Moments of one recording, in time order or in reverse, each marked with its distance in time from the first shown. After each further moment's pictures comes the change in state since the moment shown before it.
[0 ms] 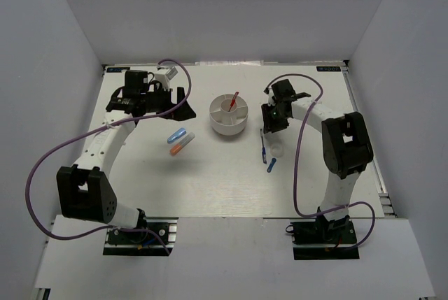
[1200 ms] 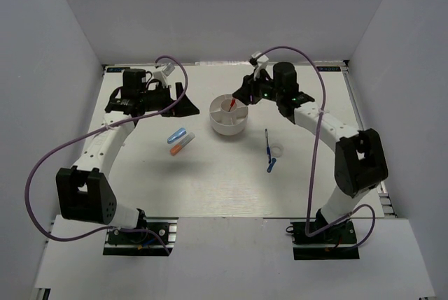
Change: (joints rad) left arm 0.008 -0.017 -0.011 0.072 0.117 -0.182; right arm 0.099 -0.183 -0.042 0.688 -0.388 -0.074
